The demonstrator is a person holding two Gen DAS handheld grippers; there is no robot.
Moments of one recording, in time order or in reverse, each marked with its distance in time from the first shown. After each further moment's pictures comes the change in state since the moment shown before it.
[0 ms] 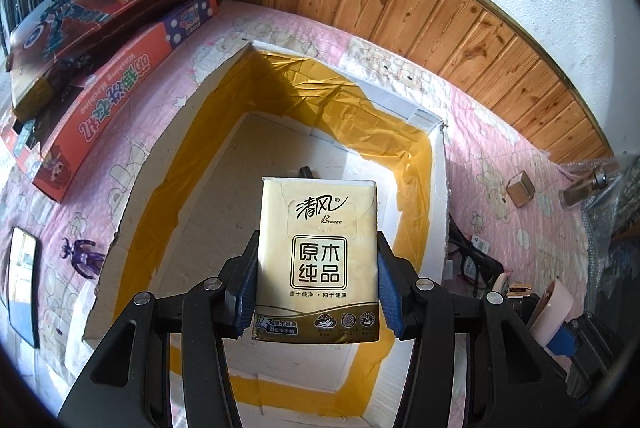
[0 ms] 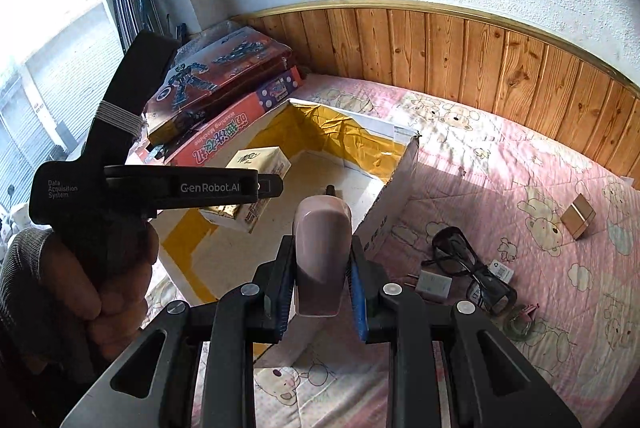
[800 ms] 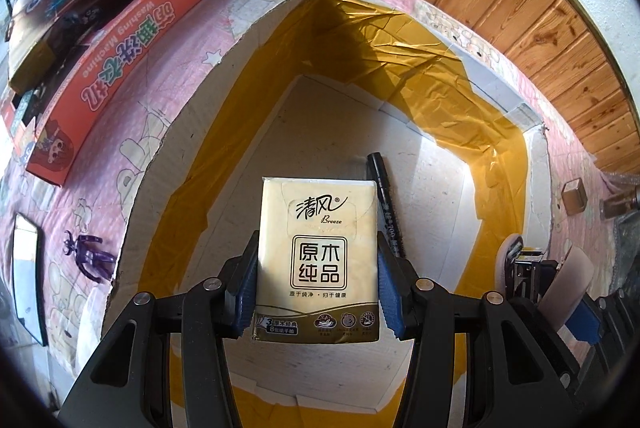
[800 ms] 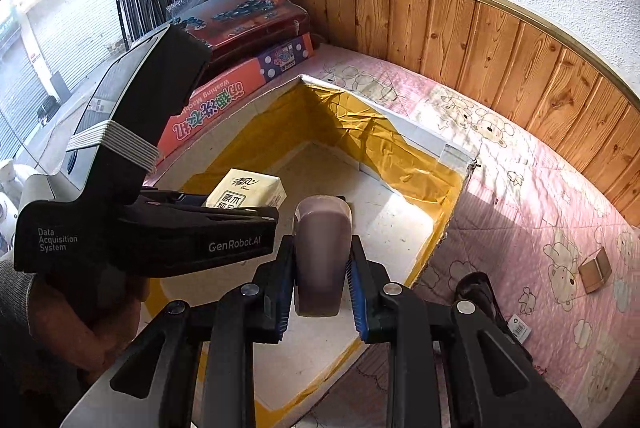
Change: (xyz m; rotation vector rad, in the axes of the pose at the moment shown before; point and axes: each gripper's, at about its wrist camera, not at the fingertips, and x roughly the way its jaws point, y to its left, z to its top) left arm 0.067 0.045 0.023 -0.095 0.169 0.099; right arm 0.093 0.026 0.041 -0.135 0.141 -0.066
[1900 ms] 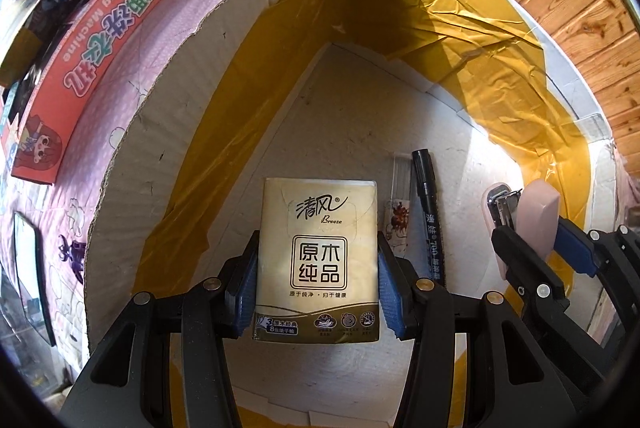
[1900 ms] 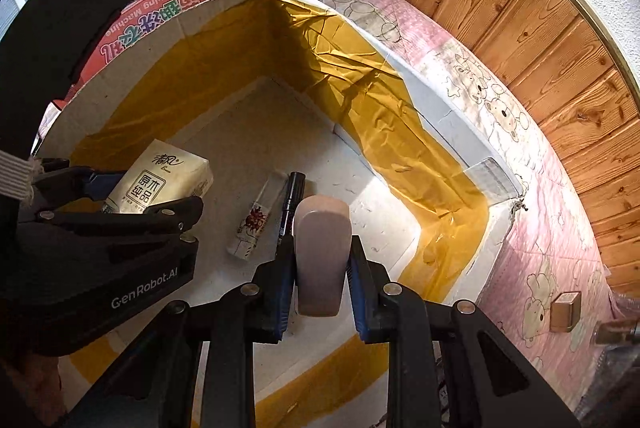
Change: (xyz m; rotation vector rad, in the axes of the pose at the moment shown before) left arm 0.040 0.002 0.016 -0.017 0.134 0.087; right arm 0.105 -0.005 0.038 -0.142 0.314 -0.139
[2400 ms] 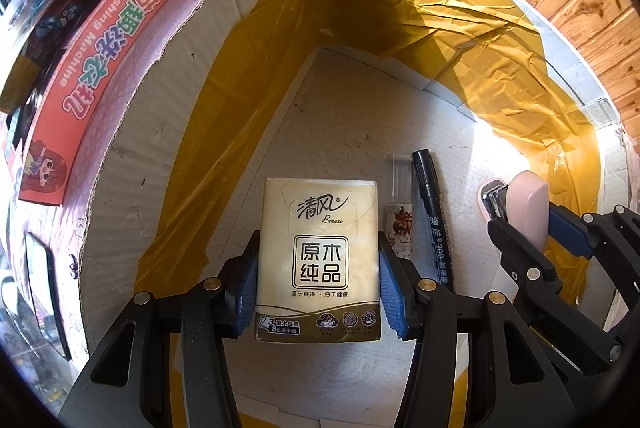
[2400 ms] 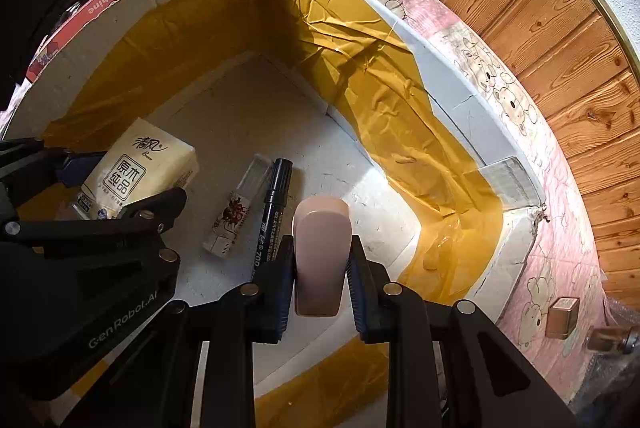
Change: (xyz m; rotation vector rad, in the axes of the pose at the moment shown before) left arm -0.004 -0.011 -0.006 0.060 -0.014 0.045; right arm 0.018 -0.005 0.001 -0.020 0.056 -0.014
